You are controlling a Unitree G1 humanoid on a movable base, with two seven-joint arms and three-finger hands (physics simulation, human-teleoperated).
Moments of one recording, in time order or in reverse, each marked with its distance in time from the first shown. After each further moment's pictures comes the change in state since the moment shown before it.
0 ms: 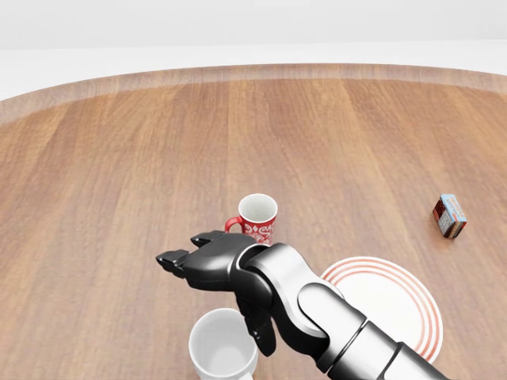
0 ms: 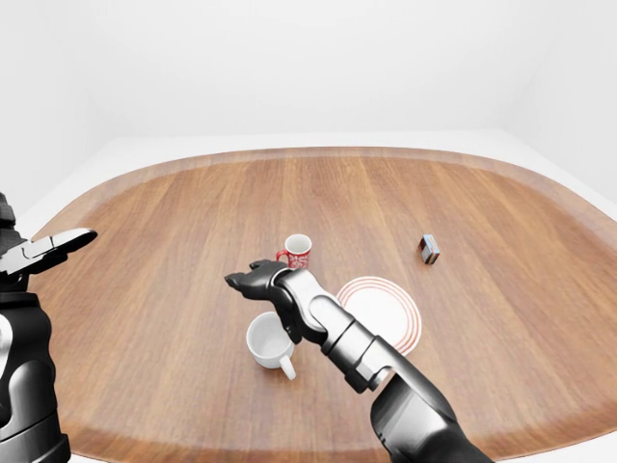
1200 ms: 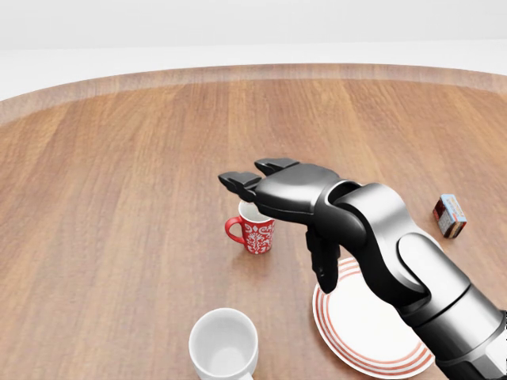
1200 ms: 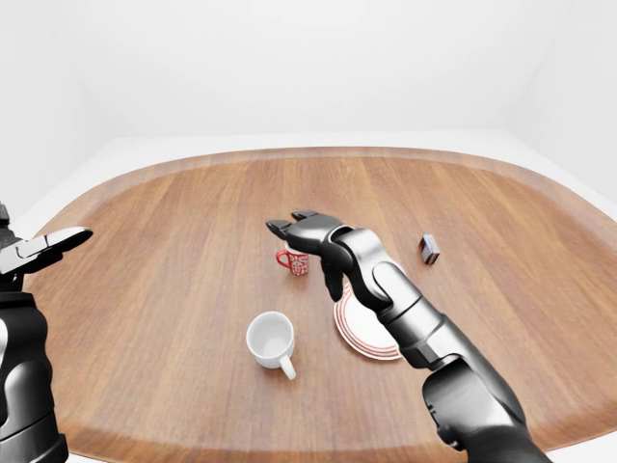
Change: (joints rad) left arm -0.002 0.007 0.008 -0.005 -0.006 0.000 0.005; right arm -0.058 -0.304 -0.184 -0.198 0.125 0.000 0.000
